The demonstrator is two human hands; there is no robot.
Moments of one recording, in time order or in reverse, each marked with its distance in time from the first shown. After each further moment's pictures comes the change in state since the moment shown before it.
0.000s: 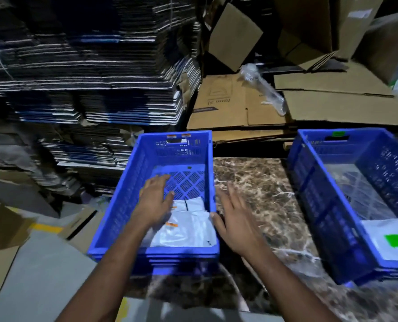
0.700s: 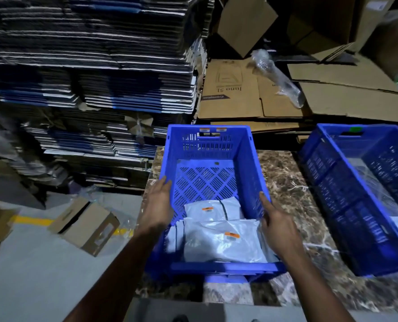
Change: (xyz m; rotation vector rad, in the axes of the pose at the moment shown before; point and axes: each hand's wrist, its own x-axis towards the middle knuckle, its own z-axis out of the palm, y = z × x) left_hand 0.002 -0.076 -0.008 -0.103 -0.023 -0.033; right_hand 0.000 -0.011 0.023 -0.075 0.063 0.354
